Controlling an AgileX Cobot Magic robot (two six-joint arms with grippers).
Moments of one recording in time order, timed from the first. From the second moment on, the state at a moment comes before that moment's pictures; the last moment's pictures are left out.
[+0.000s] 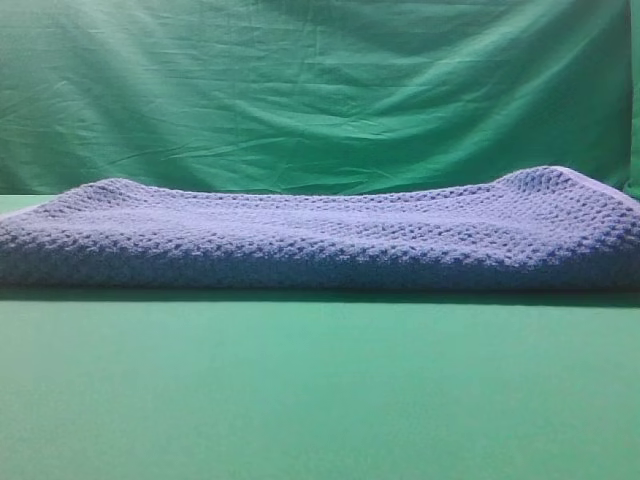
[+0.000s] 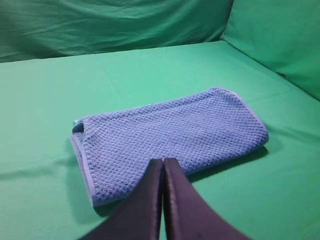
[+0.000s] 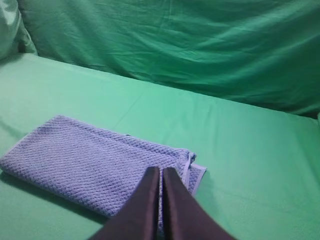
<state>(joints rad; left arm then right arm) -0.15 0.20 -0.66 -0.43 0.85 0.25 0.24 0.29 -0.79 0.21 0.90 -0.27</state>
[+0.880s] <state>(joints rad) -0.15 -0.01 -0.24 -0.29 0.48 0.17 0.24 0.04 -0.35 0.24 0.54 -0.28</state>
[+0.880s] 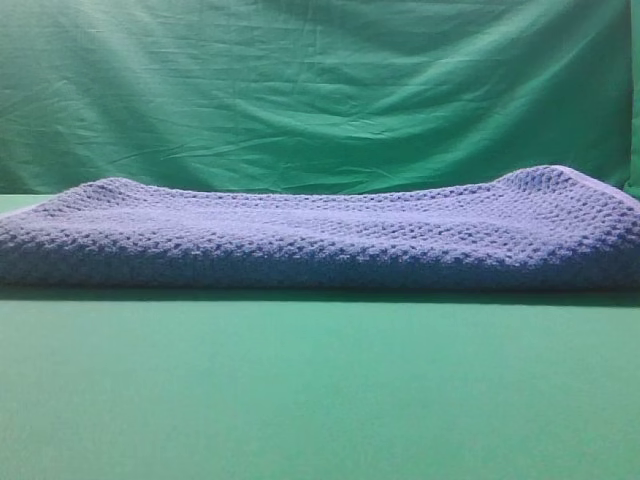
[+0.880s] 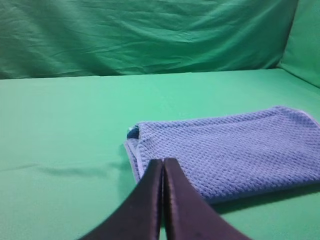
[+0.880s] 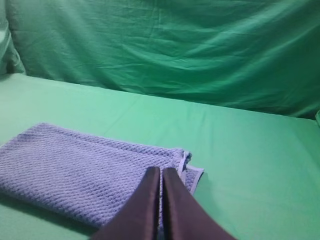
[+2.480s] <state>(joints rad) -0.15 -0.01 0.00 -0.27 0.27 0.17 0.24 0.04 -0.02 0.35 0.23 -0.28</state>
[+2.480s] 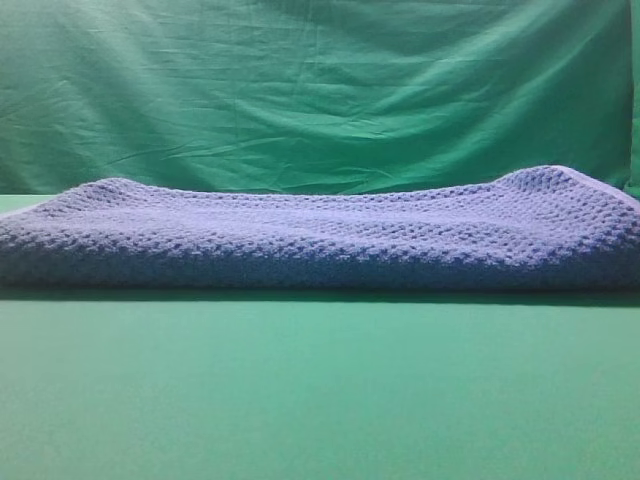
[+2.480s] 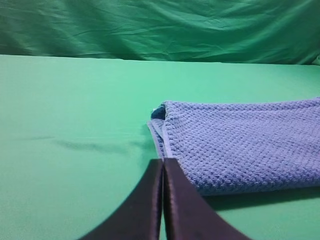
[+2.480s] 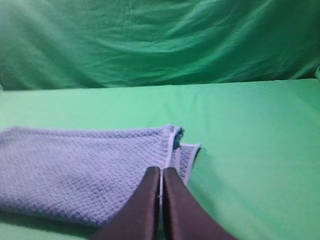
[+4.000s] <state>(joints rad) -0.15 -0.01 0.02 -0.24 0.33 0.17 0.12 0.00 0.03 0.25 0.38 -0.28</state>
